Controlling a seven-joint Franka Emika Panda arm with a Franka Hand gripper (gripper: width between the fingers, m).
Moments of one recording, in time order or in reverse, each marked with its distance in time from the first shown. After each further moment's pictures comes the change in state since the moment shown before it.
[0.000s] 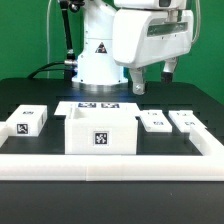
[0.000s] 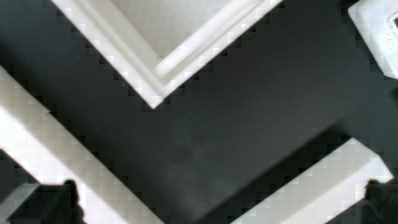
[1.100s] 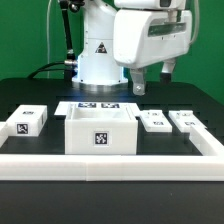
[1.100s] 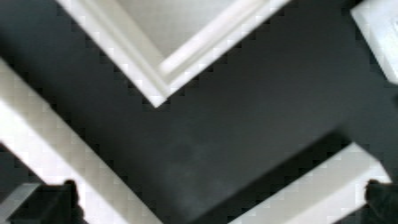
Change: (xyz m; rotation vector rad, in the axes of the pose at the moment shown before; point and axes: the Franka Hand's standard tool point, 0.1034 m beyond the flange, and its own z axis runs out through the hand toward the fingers) arm -0.009 0.000 0.008 -0.032 0.032 -0.125
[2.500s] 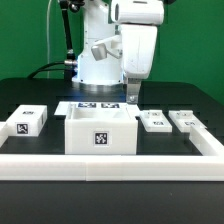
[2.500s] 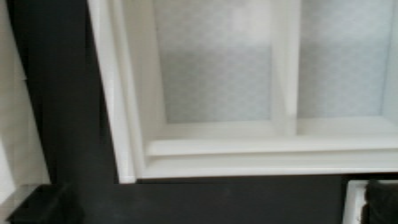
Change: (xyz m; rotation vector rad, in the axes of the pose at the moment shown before) arm -0.038 -0.006 0.019 -0.071 -0.014 -0.500
